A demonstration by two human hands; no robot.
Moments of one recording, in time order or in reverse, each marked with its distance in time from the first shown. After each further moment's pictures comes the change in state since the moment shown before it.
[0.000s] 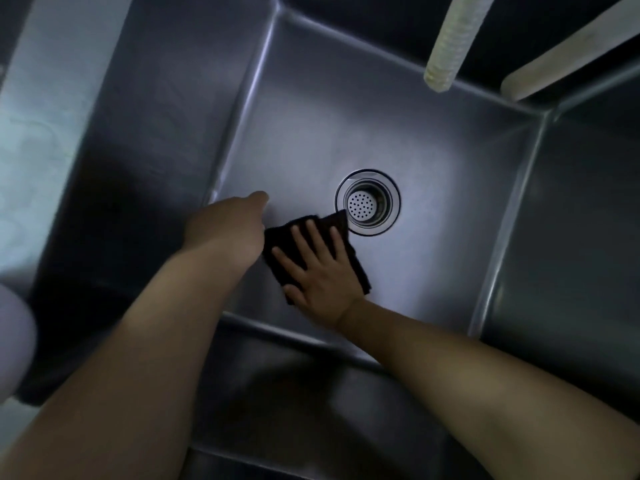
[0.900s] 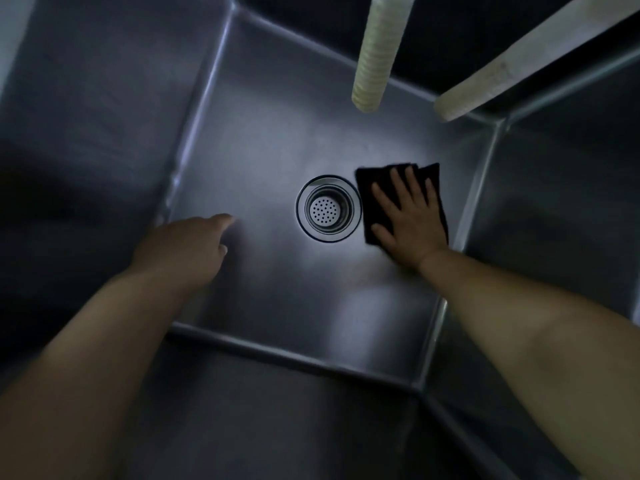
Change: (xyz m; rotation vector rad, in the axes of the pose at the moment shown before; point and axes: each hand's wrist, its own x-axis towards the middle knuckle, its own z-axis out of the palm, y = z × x) left_hand 0.005 0.001 0.015 0.008 -0.101 0.054; right_hand -0.038 0.203 -0.019 -0.098 0.026 0.311
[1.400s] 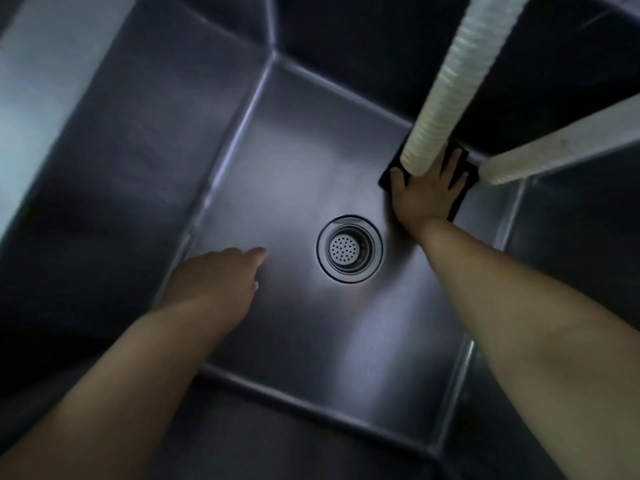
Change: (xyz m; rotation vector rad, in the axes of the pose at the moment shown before) left_hand -0.001 0.013 -0.005 0.008 0.038 0.046; right_hand 0.124 -0.002 -0.018 0.208 0.104 0.505
